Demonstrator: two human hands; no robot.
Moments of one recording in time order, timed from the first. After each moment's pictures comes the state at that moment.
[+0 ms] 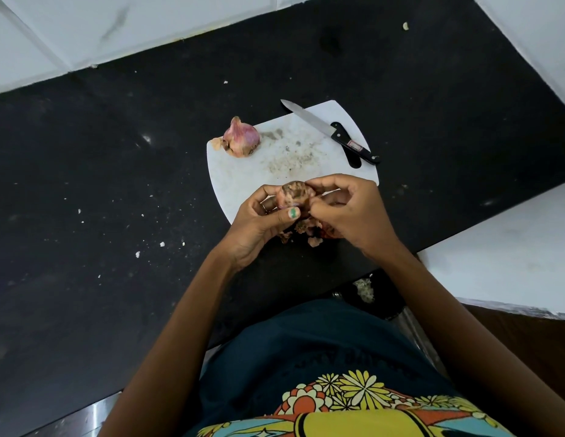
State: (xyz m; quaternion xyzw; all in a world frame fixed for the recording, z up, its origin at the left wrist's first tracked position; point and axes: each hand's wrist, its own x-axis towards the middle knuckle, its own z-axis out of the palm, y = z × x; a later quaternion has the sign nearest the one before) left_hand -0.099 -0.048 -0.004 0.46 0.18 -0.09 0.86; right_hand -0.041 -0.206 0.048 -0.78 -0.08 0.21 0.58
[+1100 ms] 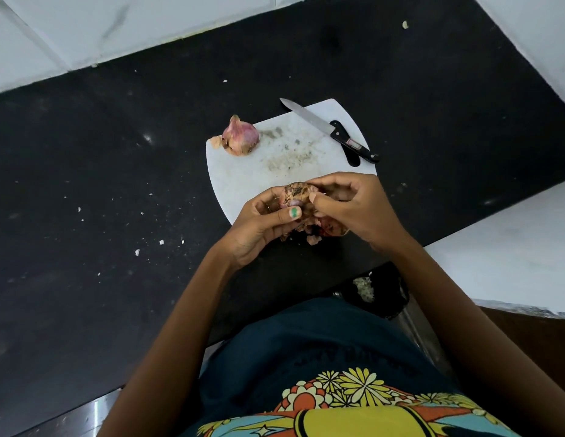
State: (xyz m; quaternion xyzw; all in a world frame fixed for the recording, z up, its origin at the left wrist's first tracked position) left_hand -0.100 -0.049 -0.004 0.47 0.17 -0.13 0.85; right_hand -0.030 -0.215 0.043 -0.78 -0.13 0.22 0.57
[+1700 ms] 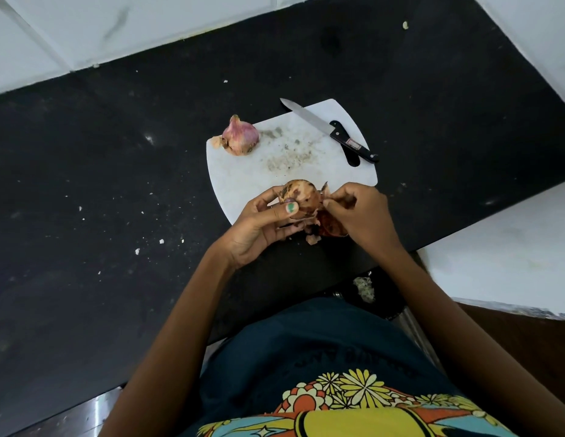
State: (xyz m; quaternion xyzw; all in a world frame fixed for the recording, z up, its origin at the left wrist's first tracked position) left_hand -0.098 -0.050 -0.002 0.43 0.18 -0.16 0.87; right_hand -0.029 -0.227 0.008 -0.89 -0.10 0.13 0.42
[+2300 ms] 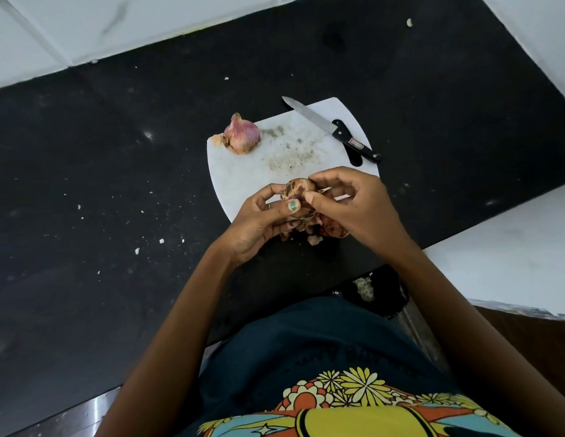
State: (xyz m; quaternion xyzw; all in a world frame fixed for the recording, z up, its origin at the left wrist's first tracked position) left_hand -0.096 -0.045 -0.001 0.49 0.19 -0.16 0.83; right_hand -0.035 -0.214 0.051 -0.81 -0.14 0.20 0.53
